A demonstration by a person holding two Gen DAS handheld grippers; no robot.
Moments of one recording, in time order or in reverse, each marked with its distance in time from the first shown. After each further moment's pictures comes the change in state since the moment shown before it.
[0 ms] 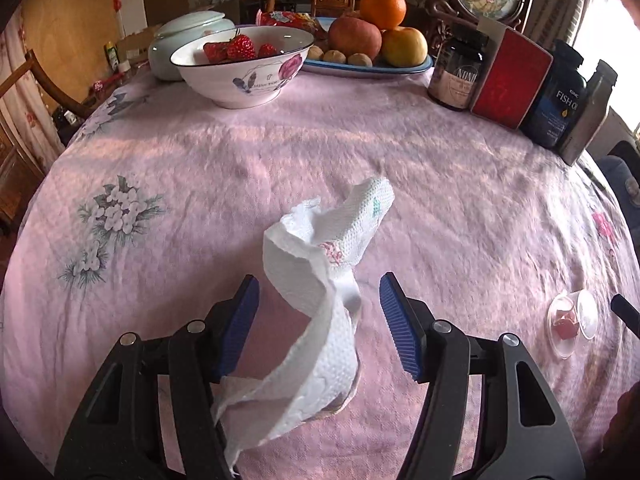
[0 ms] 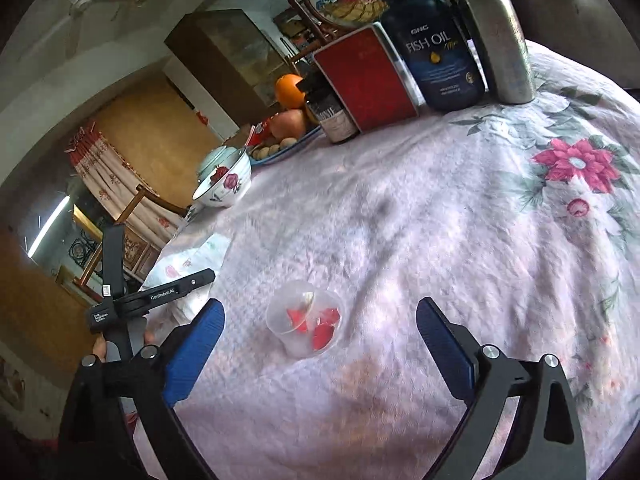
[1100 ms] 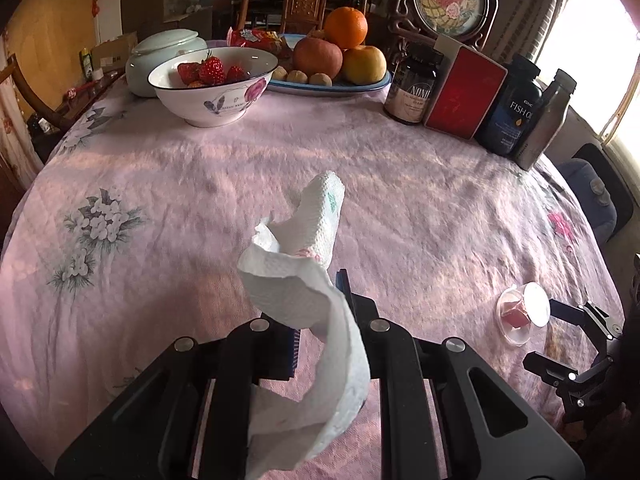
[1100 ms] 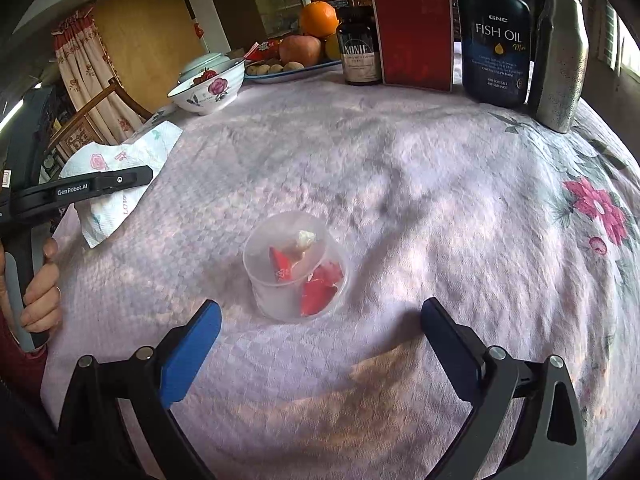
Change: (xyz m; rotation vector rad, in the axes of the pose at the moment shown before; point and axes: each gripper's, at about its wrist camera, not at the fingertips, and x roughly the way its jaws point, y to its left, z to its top) left arm -0.029 -0.010 -0.003 0.038 -0.055 -0.121; right arm 0.046 0.034 -0.017 -0.273 0.192 -0.211
